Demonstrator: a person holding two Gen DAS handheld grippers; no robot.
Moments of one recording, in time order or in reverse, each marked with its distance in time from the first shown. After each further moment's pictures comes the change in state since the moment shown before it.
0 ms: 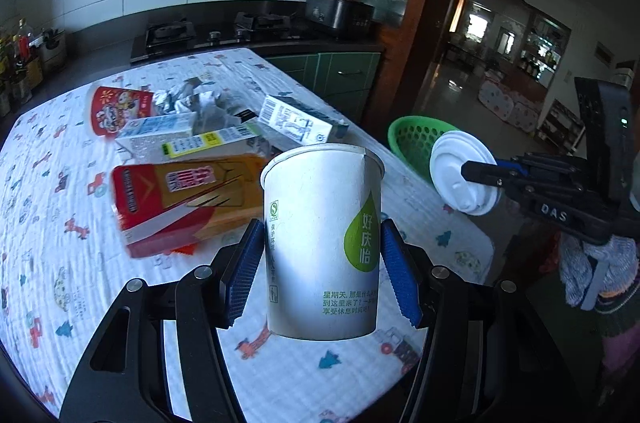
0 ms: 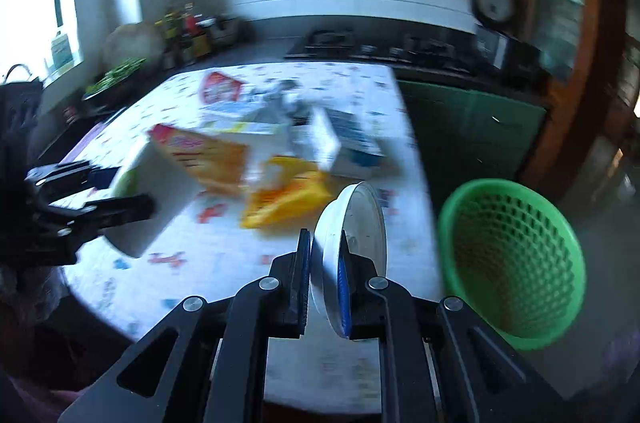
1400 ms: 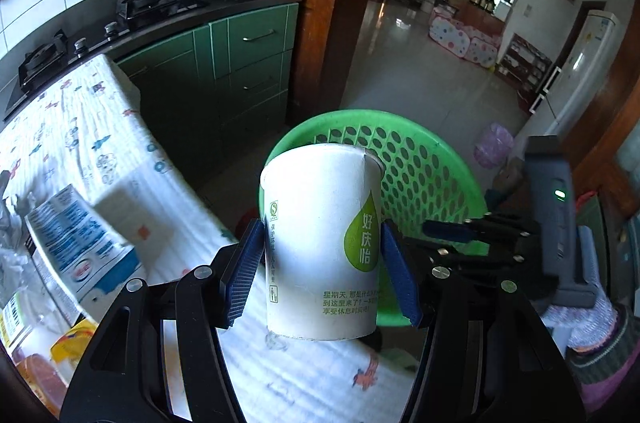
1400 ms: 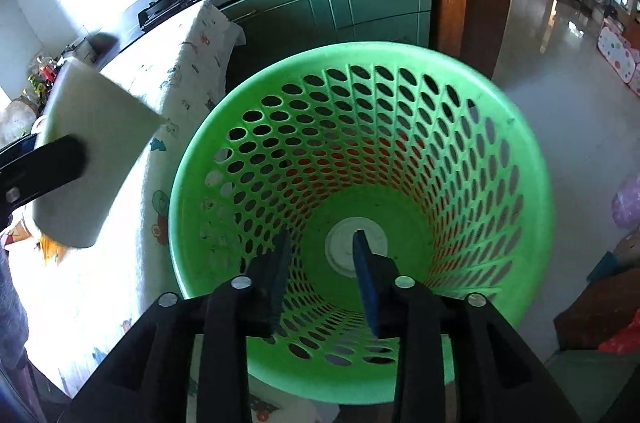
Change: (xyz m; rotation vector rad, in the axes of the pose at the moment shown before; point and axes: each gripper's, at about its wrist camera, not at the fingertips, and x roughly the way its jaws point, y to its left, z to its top) left arm 0.214 -0.155 0.113 0.169 0.204 -0.142; right arm 0.087 -0.212 -0.047 0.379 0.241 -0.114
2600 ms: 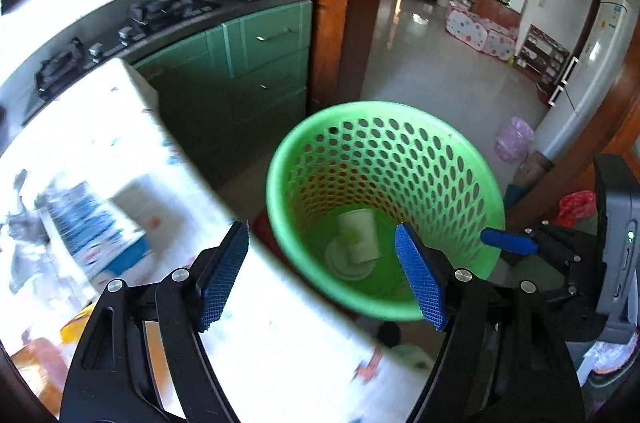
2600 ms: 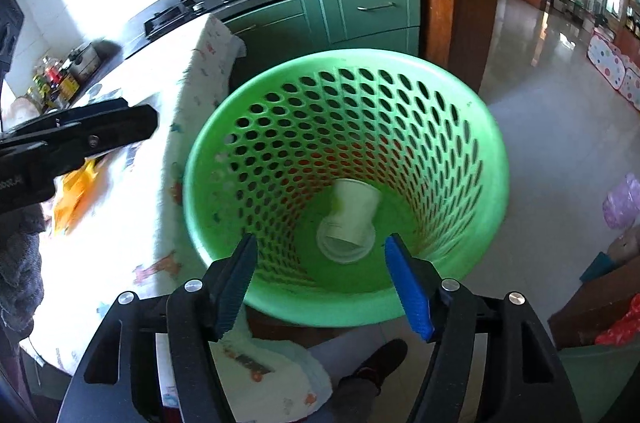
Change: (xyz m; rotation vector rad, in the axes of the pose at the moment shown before) left arm -0.014 -0.011 -0.012 0.022 -0.013 0.109; right arm -0.037 0.009 -0.036 -0.012 -0.069 -0.021
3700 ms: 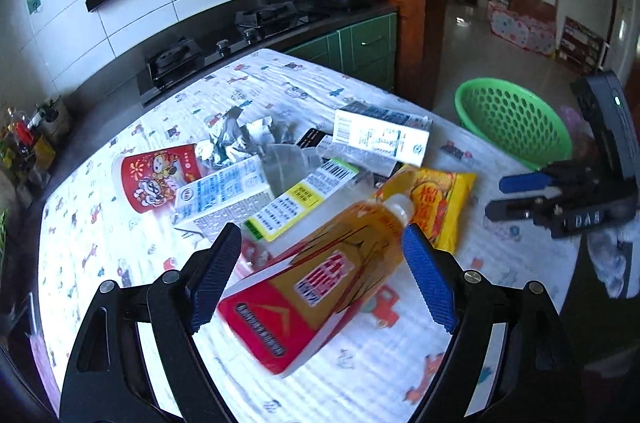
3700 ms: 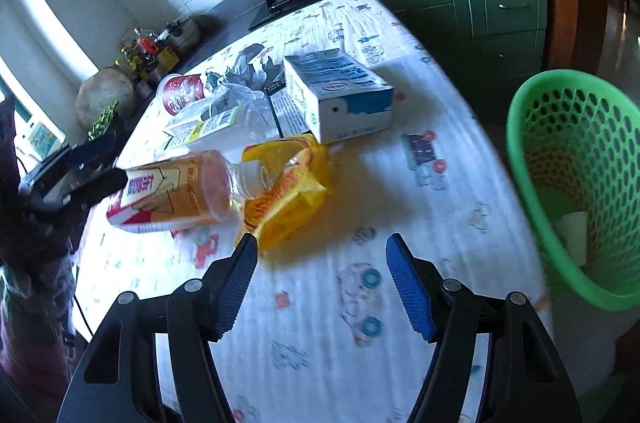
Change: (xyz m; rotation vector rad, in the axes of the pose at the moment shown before) left arm -0.156 0.215 -0.106 0.056 -0.041 0.202; right arm 0.016 0.221 0.008 -0.050 0.062 0.334
